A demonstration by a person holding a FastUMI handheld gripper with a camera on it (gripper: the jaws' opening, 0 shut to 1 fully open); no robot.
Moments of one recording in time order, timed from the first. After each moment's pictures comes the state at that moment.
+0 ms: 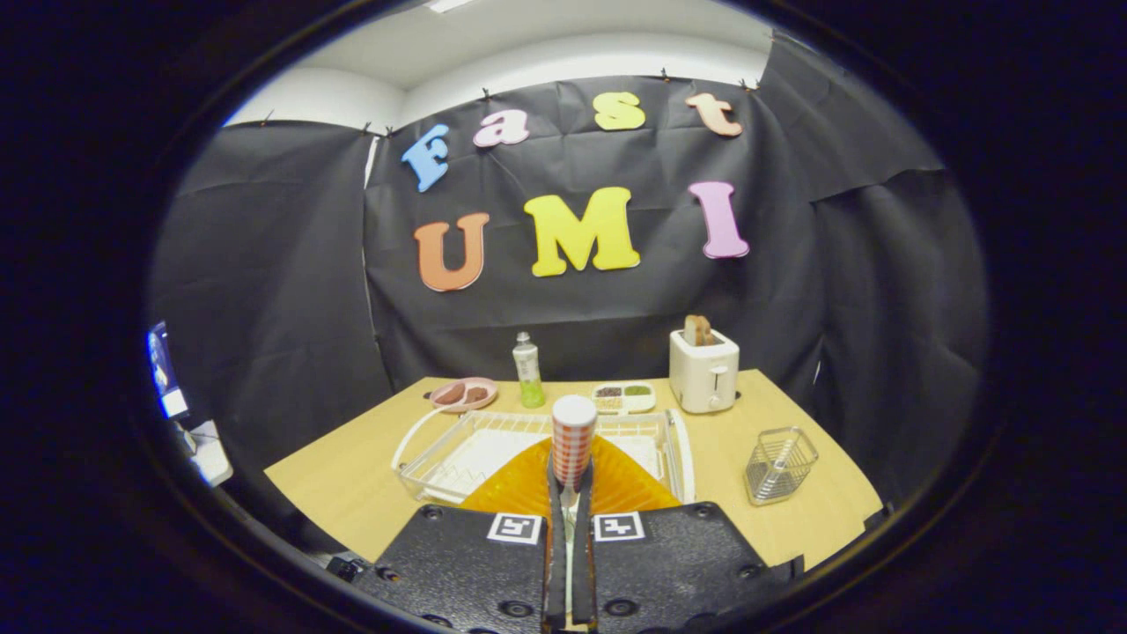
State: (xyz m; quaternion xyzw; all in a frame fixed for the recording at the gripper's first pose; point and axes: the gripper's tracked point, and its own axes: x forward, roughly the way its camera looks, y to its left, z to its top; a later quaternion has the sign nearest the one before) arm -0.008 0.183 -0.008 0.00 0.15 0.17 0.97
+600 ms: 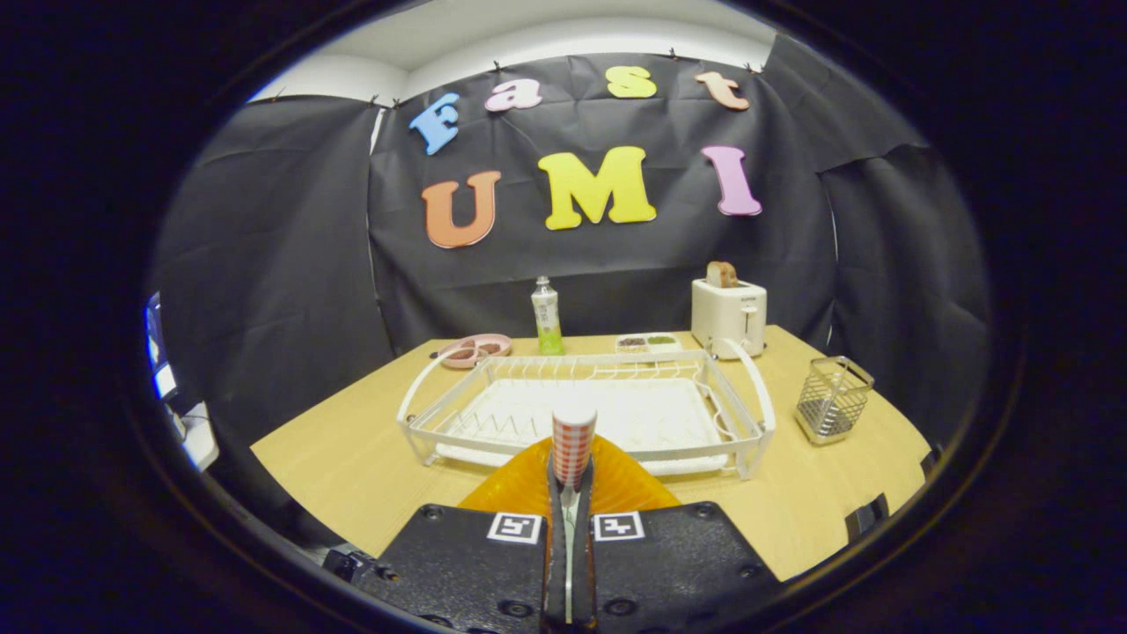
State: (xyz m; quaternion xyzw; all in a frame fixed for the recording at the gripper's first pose) arm -0.016 0.244 -0.105 0.00 0.17 0.16 0.97
